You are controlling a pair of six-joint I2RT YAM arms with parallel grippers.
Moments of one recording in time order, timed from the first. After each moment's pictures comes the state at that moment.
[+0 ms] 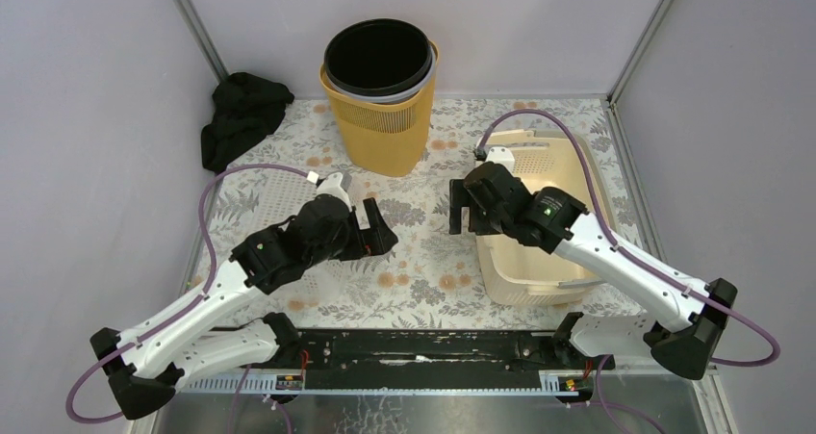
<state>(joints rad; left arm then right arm) -0.86 0.90 0.94 -0.73 -0.16 -0.86 0.88 1.22 1.25 -0.91 0.35 0.68</state>
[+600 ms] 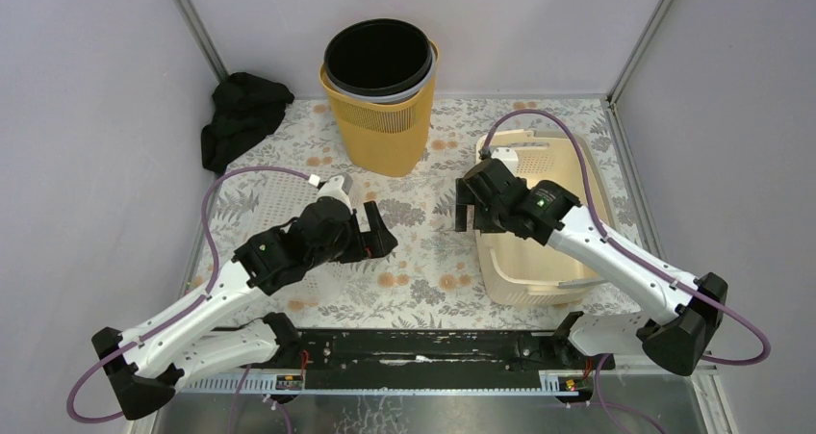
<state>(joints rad) -0.86 0.89 0.92 -0.72 -0.16 -0.86 0.82 1.26 1.24 -0.96 0.36 0.69</state>
